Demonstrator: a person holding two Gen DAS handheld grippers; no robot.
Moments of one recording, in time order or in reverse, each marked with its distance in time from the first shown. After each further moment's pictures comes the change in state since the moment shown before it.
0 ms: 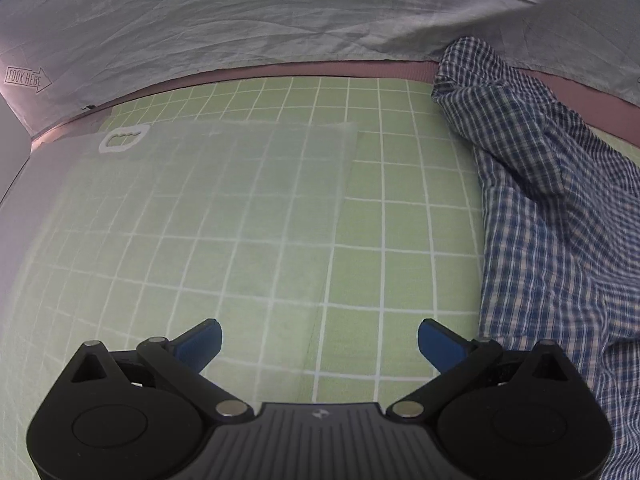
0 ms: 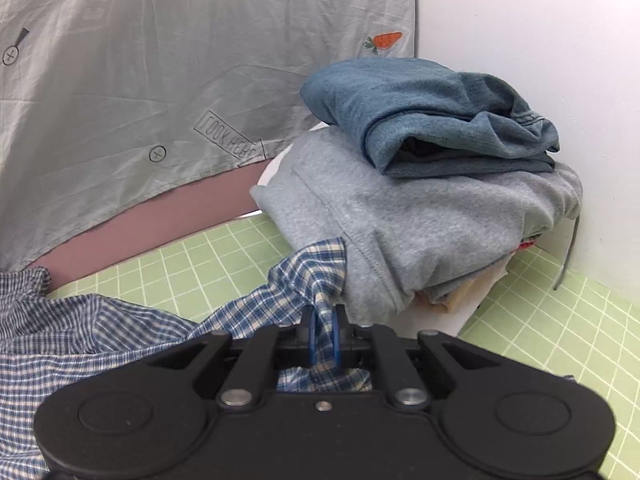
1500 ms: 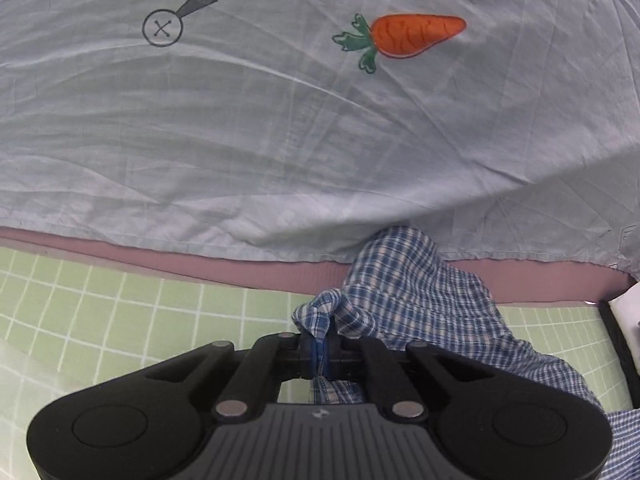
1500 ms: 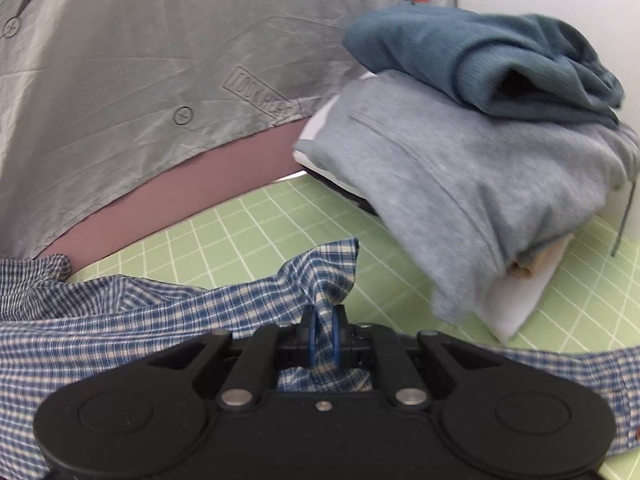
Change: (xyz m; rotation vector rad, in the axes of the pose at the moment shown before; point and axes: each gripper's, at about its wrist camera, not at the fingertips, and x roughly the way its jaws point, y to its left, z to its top) left arm 0.092 -0.038 0.202 -0.054 -0.208 -0.322; right arm 0.041 0.042 0.000 -0.003 0.070 0.101
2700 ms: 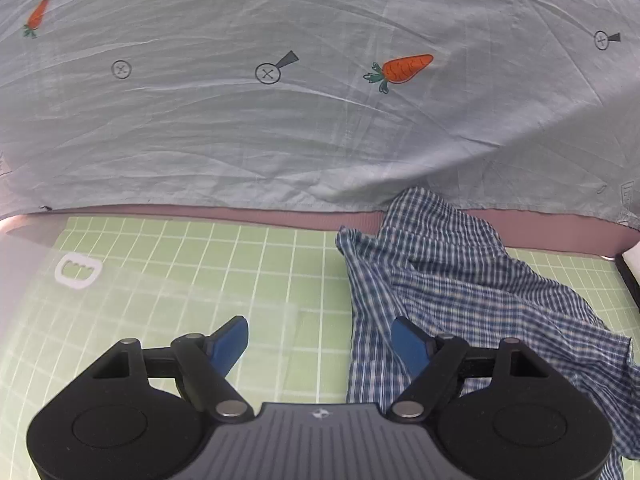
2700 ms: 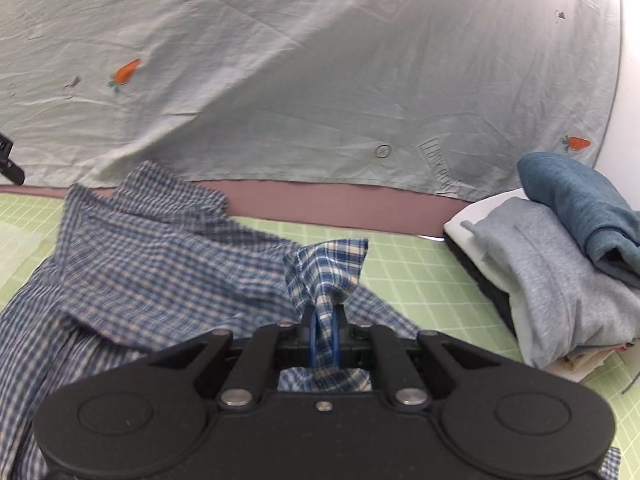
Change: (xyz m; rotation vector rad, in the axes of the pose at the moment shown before) left arm -0.161 0.019 -0.103 0.039 -0.038 0.189; right arm -0.121 0.112 -0.061 -0.470 -0.126 0.206
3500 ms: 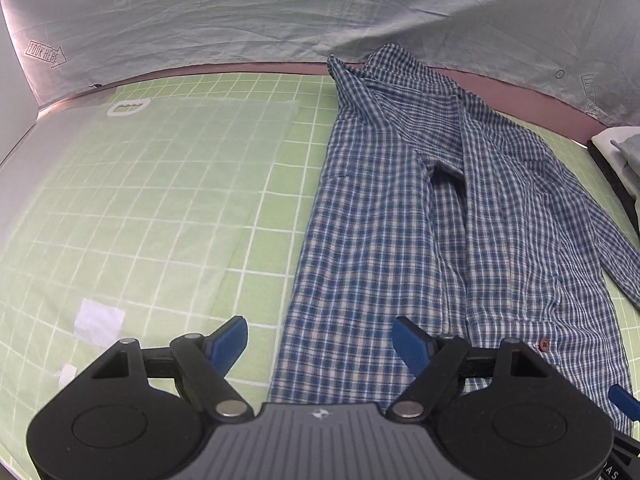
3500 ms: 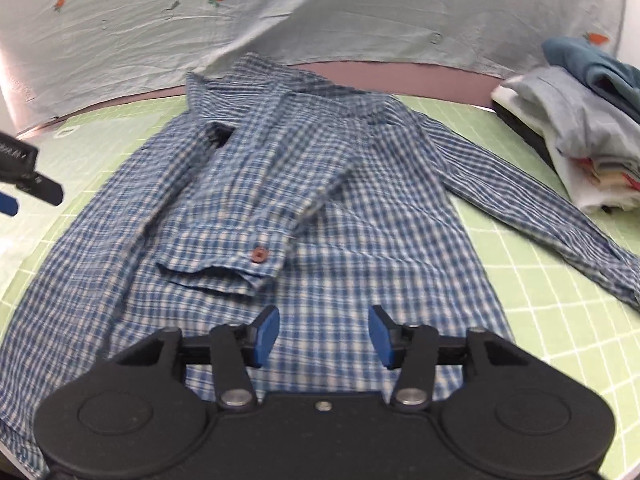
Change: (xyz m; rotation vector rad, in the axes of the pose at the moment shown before) left arm -0.106 -0.028 -0.202 -0.017 0.176 0.026; right arm -0.116 0.023 -0.136 0.086 0.236 0.163
